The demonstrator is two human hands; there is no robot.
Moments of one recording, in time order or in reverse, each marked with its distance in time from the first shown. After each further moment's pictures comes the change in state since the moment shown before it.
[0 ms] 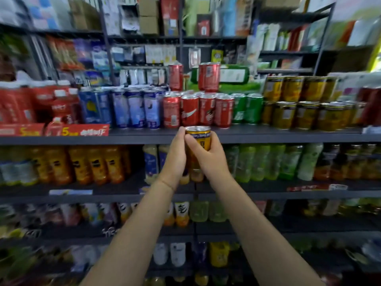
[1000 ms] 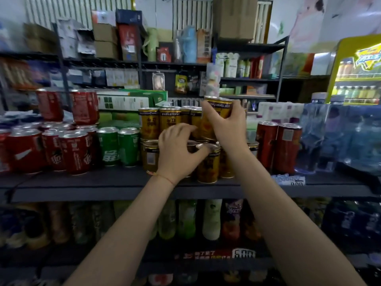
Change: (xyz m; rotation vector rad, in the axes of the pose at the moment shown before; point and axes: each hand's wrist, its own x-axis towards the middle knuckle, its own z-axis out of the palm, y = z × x) left_hand 0.193 -0.093 0.416 1.131 0.151 0.797; right_hand 0.261 -0.063 -0.454 -0.376 0.294 -0.374
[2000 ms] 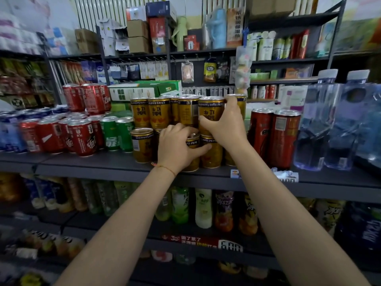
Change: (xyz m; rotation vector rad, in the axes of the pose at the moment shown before) left_hand -0.002 0.036 0.057 0.408 -0.002 -0.072; right_hand 0.019 0.051 -0.057 -0.157 -0.268 -0.053
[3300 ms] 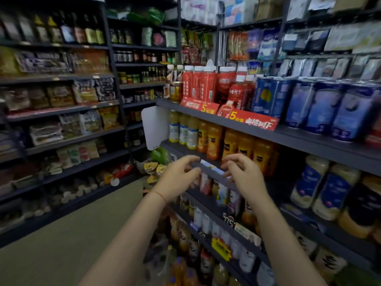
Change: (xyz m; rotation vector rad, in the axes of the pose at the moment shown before) left_hand -0.294 -0.721 -0.389 -0.325 -0.226 -0.849; right_hand -0.271 -0.417 0.691 0.582 -0.708 0.081
